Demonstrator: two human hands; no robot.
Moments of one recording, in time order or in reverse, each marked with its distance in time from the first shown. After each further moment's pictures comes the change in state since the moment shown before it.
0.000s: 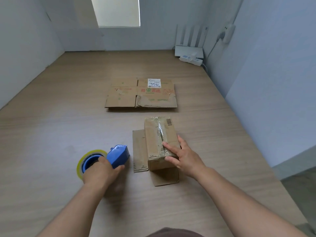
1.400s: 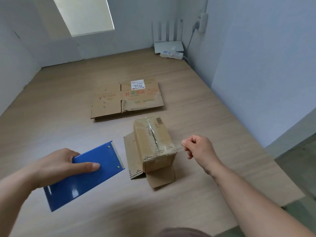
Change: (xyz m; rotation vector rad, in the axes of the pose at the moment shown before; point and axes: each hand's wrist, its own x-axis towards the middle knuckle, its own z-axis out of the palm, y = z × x) left_hand -0.009 -0.017 -0.160 -0.193 -0.442 0.336; right_hand -0.033 0.016 -0.033 0.892 0.446 0.278
